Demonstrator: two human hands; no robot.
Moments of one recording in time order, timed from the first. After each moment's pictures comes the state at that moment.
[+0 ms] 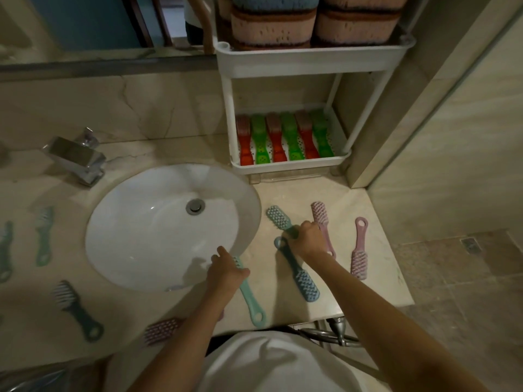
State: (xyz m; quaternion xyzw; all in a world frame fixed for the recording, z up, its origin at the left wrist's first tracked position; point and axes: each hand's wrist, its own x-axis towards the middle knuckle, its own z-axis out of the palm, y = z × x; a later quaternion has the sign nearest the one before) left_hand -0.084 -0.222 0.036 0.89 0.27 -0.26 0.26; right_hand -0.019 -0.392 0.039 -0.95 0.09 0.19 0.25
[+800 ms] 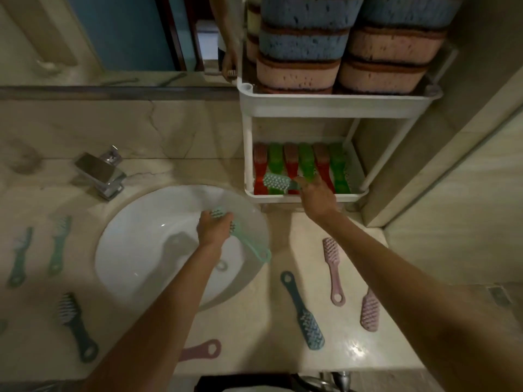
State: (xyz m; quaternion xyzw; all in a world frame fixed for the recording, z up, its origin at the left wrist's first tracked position) left_hand 0.030 -0.182 0.087 0.71 0.42 0.01 0.56; right_hand 0.115 -0.375 0.103 -0.99 -0.12 0.04 0.09
